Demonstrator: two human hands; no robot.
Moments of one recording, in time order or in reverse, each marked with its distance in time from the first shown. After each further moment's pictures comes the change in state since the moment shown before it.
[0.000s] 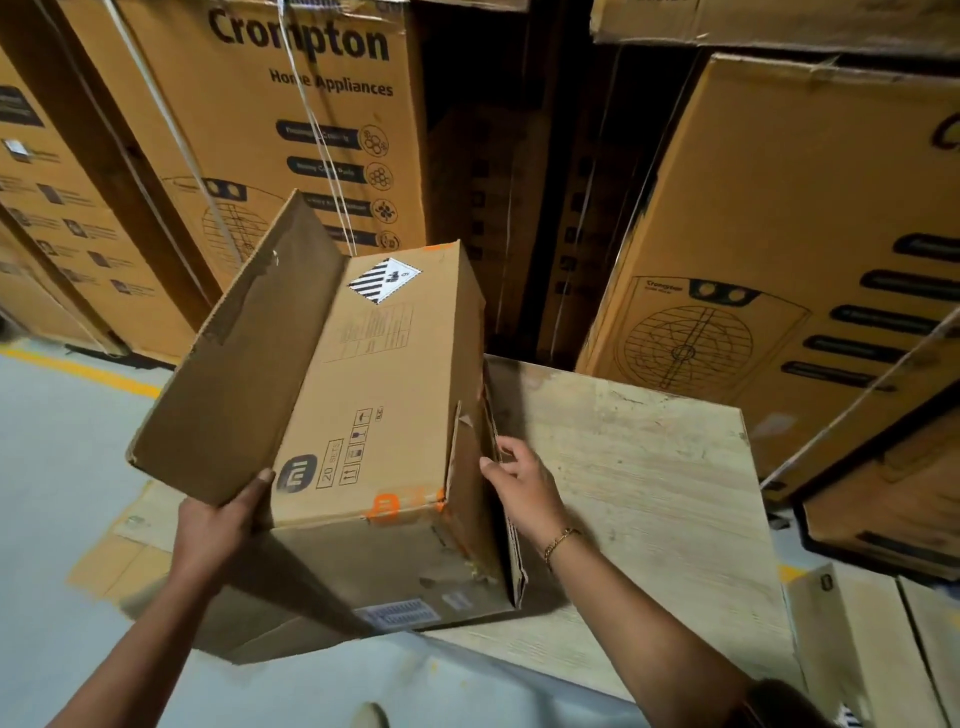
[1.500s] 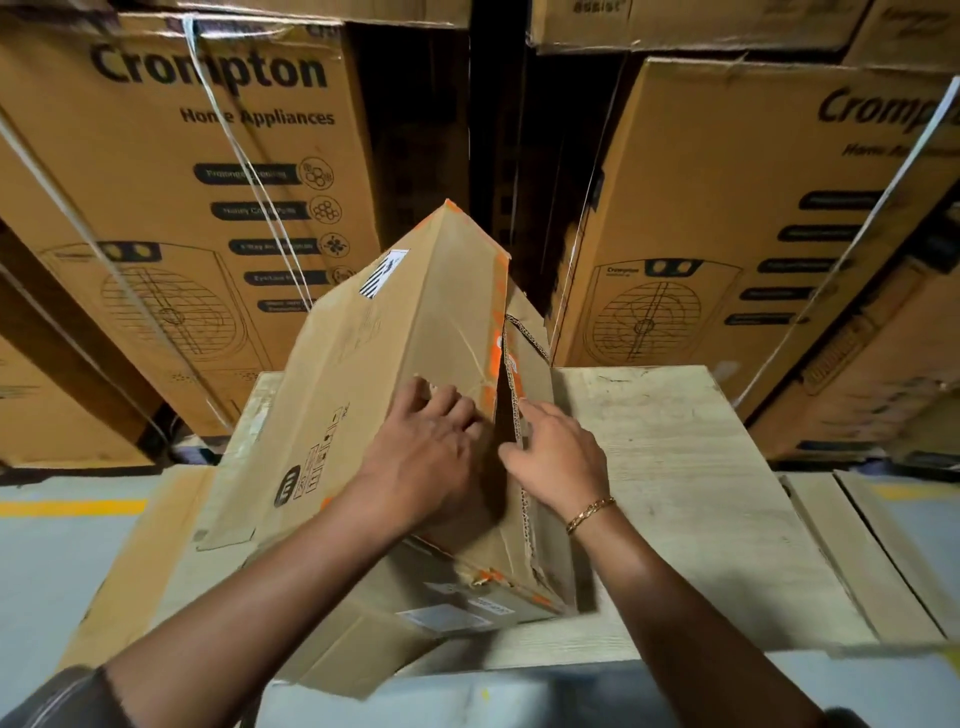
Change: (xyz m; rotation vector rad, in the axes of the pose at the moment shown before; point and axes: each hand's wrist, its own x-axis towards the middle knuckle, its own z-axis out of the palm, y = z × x) left_hand 0.025 0.160 0.038 1.337 -0.509 1.521; right_hand -0.007 -0.128 0.058 -0.650 0.420 0.001
